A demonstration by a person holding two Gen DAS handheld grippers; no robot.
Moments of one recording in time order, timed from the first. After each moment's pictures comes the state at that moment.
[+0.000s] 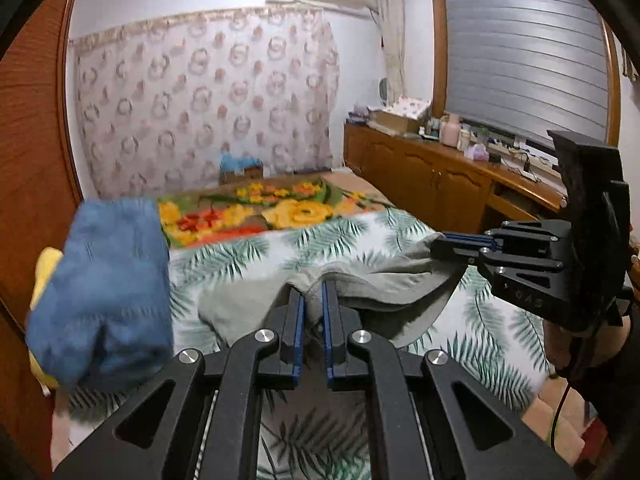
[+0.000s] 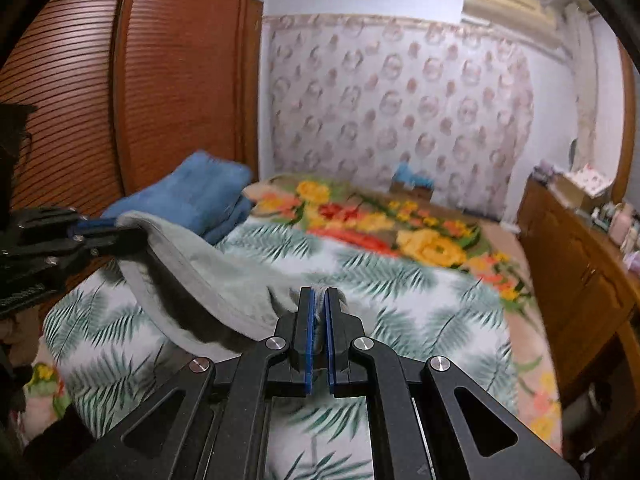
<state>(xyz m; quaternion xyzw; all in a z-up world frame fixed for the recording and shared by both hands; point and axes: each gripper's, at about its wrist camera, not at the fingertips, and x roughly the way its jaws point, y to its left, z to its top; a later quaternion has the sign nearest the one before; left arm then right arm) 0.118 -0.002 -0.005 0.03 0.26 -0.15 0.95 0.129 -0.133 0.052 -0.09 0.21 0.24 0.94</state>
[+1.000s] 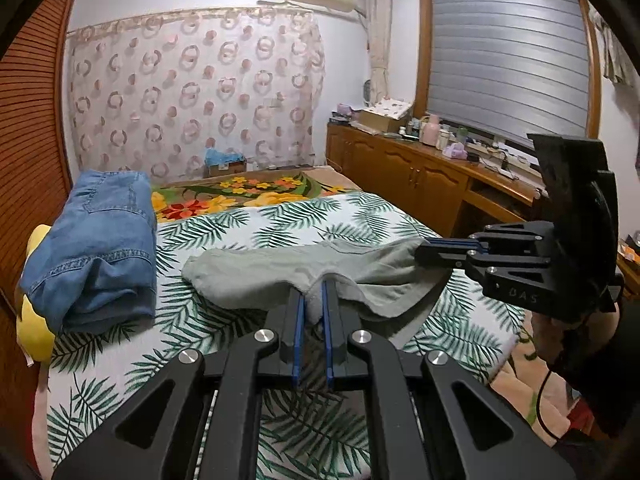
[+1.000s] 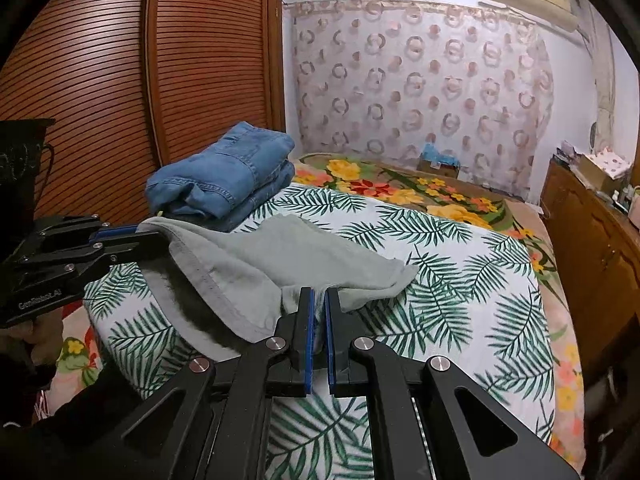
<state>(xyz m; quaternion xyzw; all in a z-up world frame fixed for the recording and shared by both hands) 0.048 -0.004 -0.017 0.02 0.26 -0.18 0.95 0.081 -0.168 0.033 -0.07 0.23 0.28 0.93</state>
